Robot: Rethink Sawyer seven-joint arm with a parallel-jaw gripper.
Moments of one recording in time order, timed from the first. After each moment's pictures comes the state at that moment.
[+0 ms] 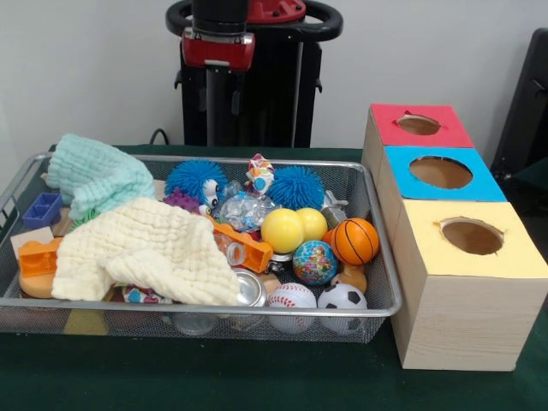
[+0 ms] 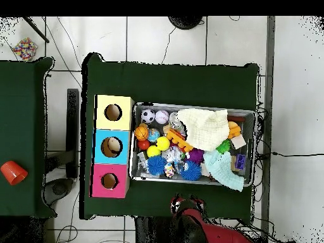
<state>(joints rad) -0.58 -0.84 0.00 2.32 -0.39 -0.04 1.57</state>
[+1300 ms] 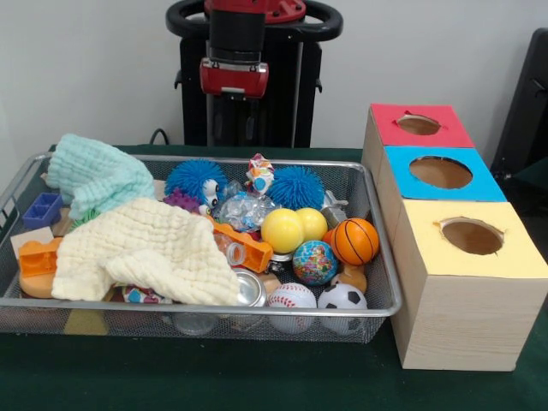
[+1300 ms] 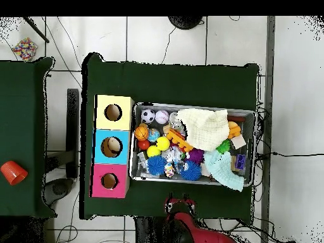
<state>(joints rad) -0.51 -0.58 -0.11 2.31 -0.39 -0.41 1.57</state>
